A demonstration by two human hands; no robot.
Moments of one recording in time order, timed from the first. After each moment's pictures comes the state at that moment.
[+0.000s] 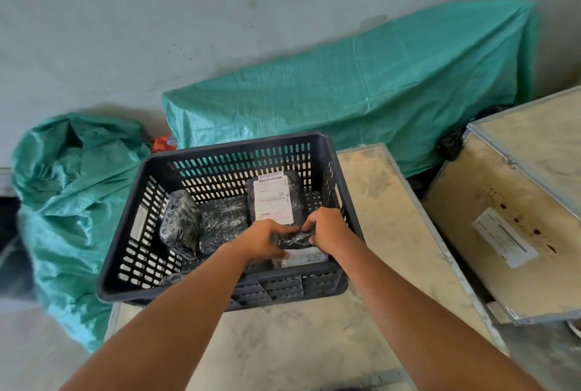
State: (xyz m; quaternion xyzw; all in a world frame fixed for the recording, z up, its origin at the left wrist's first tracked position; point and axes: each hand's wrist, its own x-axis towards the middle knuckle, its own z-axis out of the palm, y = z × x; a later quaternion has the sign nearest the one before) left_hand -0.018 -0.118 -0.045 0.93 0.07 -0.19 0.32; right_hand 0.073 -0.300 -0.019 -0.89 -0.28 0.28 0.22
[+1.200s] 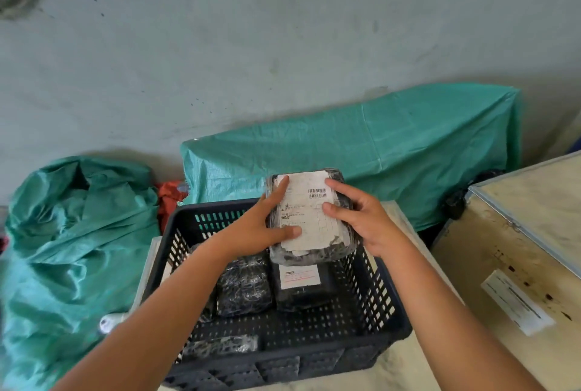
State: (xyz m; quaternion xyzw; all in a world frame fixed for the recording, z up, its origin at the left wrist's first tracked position) left_hand -0.010 -0.033 0.104 0.86 0.07 -0.05 0.51; right_hand 0.128 -0.248 0.081 -0.62 -0.19 0.28 0.70
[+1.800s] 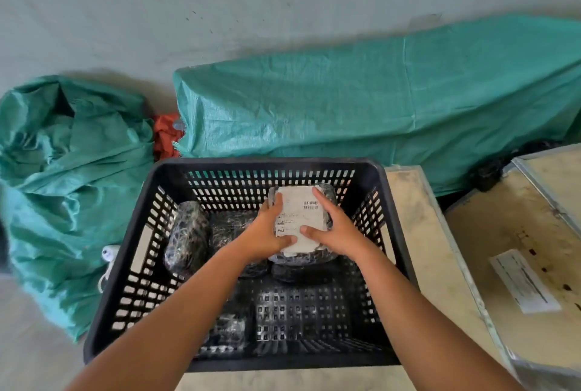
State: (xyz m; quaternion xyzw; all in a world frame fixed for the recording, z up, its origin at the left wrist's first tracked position) left_hand 0.032 -0.025 -0.055 0.86 0.19 -0.09 0.46; right_hand 0.151 -0.199 -0.067 -0.78 -0.22 0.36 0.45
